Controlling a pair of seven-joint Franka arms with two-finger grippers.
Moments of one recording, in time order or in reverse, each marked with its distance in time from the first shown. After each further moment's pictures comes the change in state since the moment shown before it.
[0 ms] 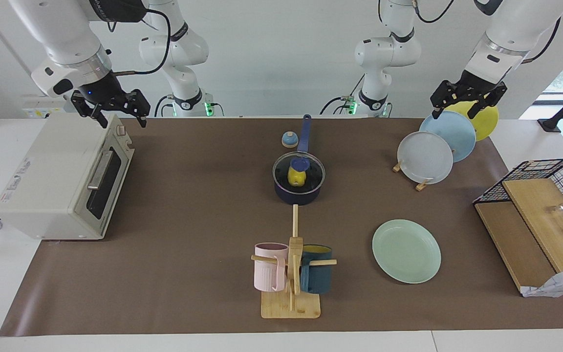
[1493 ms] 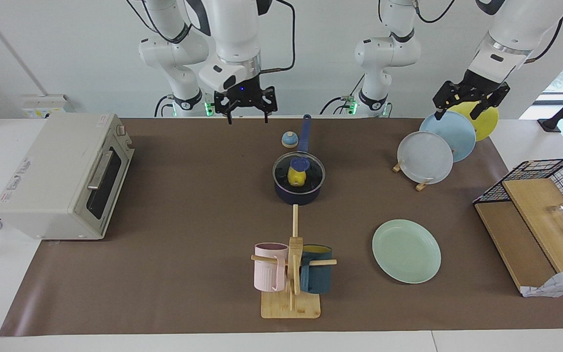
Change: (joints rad) left arm 0.006 0.000 0.009 0.000 0.000 0.029 -0.004; right arm 0.148 0.158 0.443 0.065 -0.018 0.139 0.606
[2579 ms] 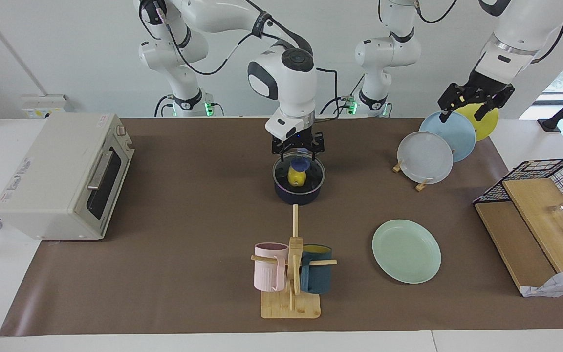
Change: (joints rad) left arm 0.016 -0.001 -0.007 -0.014 0.000 0.017 -0.022; right arm 0.159 0.166 0.004 -0.195 -0.087 0.430 0.201
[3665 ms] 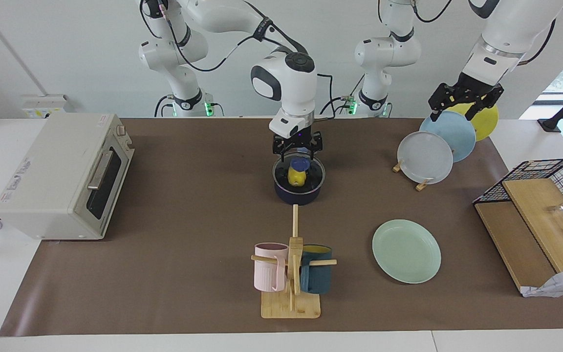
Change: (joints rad) left arm -0.011 -0.023 -0.015 -0.037 0.000 0.003 -0.003; right arm 0.031 -0.042 0.000 -0.137 -0.051 0.113 -0.001
